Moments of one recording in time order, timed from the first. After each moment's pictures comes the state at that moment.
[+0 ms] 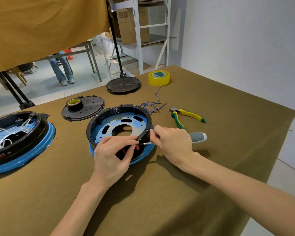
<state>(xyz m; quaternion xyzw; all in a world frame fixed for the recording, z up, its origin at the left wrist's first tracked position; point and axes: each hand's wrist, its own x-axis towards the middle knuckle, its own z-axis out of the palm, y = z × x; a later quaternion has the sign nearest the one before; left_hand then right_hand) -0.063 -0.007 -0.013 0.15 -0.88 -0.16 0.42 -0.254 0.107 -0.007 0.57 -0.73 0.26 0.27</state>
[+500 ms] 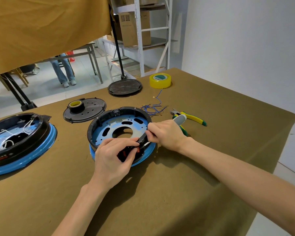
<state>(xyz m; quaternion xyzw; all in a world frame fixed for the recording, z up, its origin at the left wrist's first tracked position) -0.061 -0.007 -0.009 0.16 -0.89 -0.16 0.40 -0.290 0.064 -0.001 0.71 -0.57 0.30 0.28</state>
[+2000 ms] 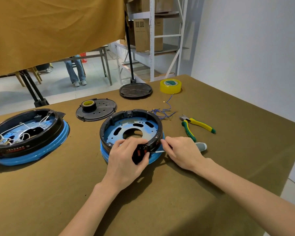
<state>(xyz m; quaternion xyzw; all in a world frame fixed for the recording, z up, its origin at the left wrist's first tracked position) -0.063 0.001 -0.014 0.18 -0.89 -0.11 0.40 -0.273 0.103 -0.013 0.66 -0.69 0.27 0.13</state>
